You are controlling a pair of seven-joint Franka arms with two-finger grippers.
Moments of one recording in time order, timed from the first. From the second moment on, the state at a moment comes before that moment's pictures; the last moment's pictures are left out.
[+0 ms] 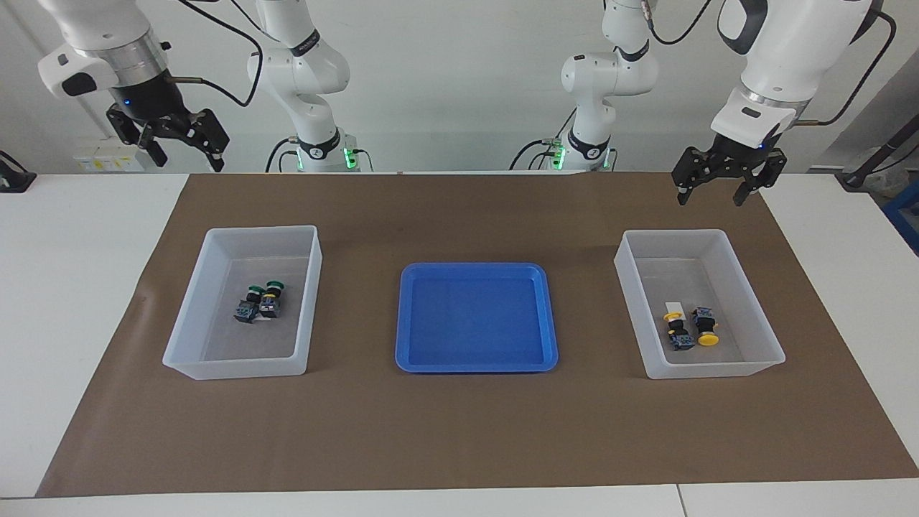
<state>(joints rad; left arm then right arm) -0.05 -0.03 -0.05 -1.63 0.04 1.67 0.06 -0.02 -0.07 -0.04 -1.55 -0.02 1.46 0.07</state>
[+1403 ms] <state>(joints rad) -0.06 -0.04 -0.04 -1.64 0.04 1.67 0.11 0.05 -0.06 -0.10 -1.57 -0.02 1.46 0.07</state>
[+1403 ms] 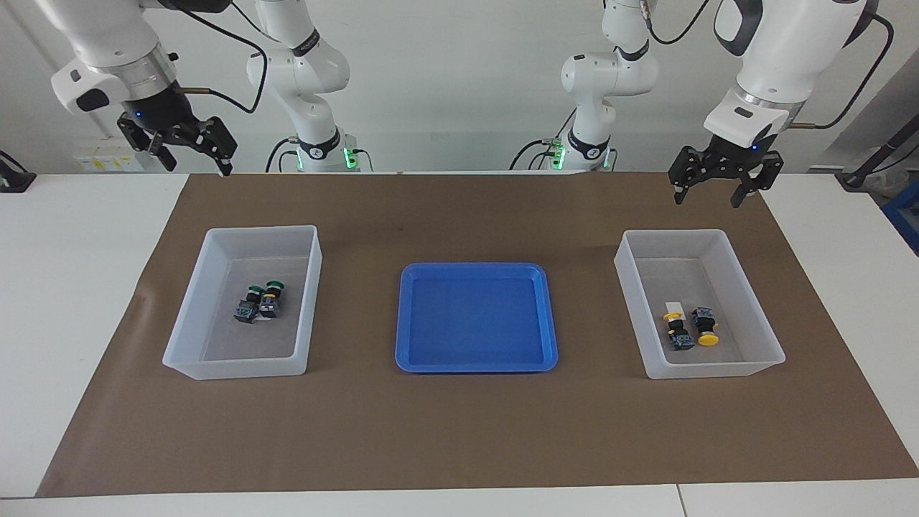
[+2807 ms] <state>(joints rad) -0.06 -0.04 -0.04 -1.64 0.04 1.67 0.11 0.05 -0.06 -0.10 -1.58 -0.02 1.47 0.07</state>
